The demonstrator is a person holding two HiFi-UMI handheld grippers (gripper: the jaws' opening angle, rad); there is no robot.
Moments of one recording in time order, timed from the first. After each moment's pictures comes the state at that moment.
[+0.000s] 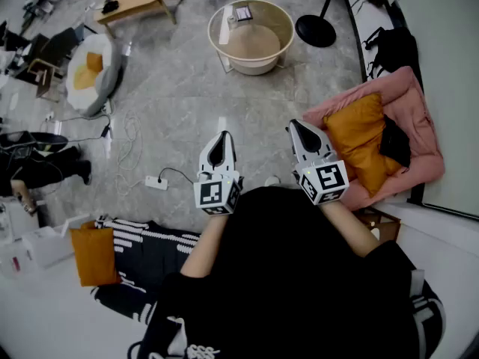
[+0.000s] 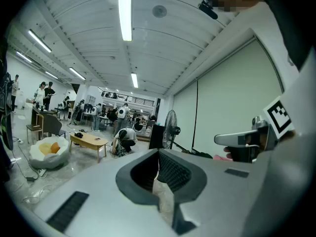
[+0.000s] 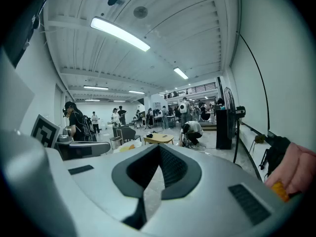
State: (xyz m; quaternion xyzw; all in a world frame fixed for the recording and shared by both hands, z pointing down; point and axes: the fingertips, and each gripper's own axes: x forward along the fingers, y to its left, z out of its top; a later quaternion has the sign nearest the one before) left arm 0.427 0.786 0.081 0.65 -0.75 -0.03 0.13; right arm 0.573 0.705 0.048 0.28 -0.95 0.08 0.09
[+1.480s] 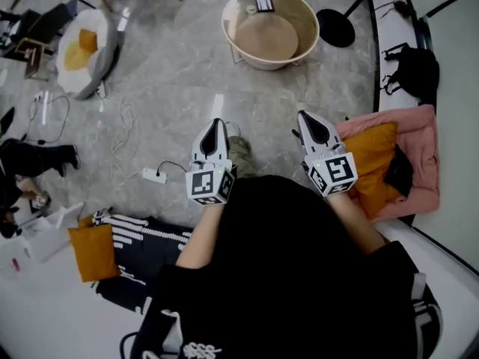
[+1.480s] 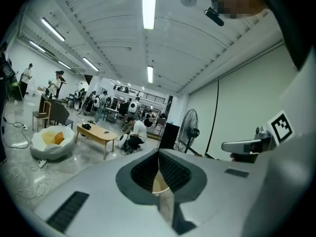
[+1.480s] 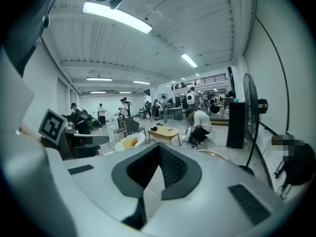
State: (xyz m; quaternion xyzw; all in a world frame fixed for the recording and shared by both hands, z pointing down) left arm 0.216 0.626 0.125 0.61 -0.77 -0.07 0.17; right arm 0.388 0.523 0.093 0.24 -0.96 0.07 0.13
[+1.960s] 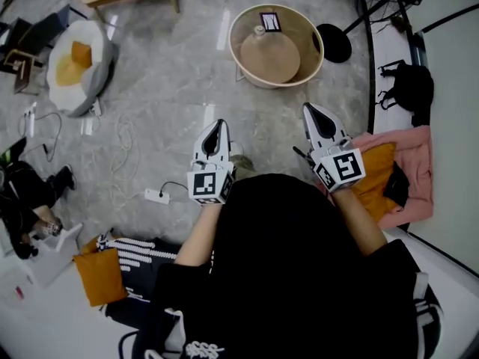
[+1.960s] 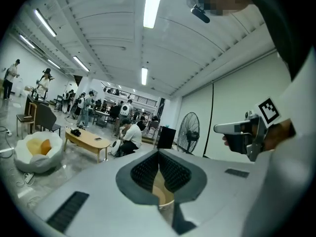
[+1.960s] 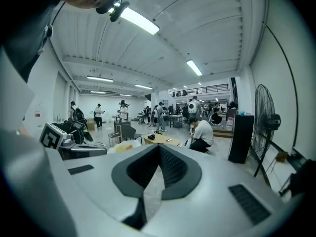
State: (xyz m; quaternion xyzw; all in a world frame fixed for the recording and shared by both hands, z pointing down) left arm 0.061 0.554 0.128 0.66 -0.73 -0.07 0.14; right arm 0.217 0.446 0.051 0.24 -0.96 0.03 0.11
